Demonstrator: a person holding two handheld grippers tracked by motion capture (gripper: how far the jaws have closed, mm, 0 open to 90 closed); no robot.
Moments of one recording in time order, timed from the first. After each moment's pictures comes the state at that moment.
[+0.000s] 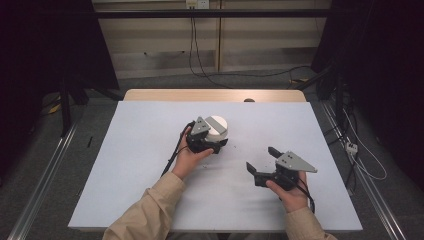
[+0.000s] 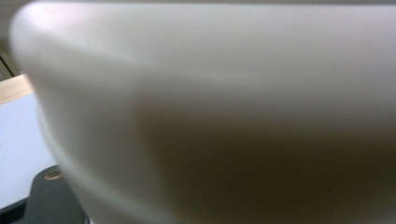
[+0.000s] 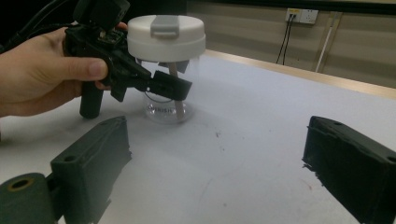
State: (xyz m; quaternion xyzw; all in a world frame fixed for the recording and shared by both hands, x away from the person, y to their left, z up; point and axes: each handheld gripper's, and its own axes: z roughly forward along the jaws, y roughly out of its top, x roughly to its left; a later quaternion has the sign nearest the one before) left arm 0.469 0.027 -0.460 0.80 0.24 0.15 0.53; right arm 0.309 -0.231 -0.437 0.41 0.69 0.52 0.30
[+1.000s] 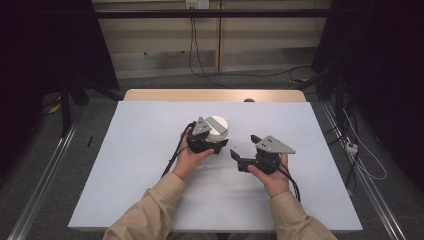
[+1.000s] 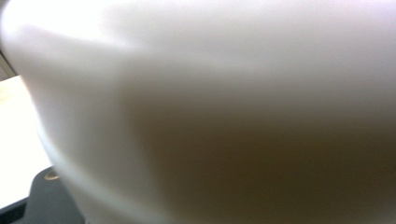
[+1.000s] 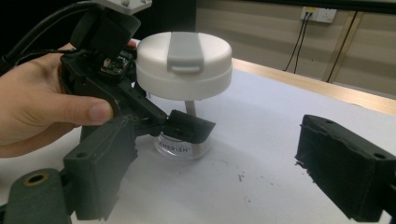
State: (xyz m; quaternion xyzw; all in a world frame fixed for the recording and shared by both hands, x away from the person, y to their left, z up) left arm 0.469 0.025 -0.461 0.80 0.24 0.15 0.53; right arm 0.349 -0.194 -0.422 0.40 0.70 0.52 0.28
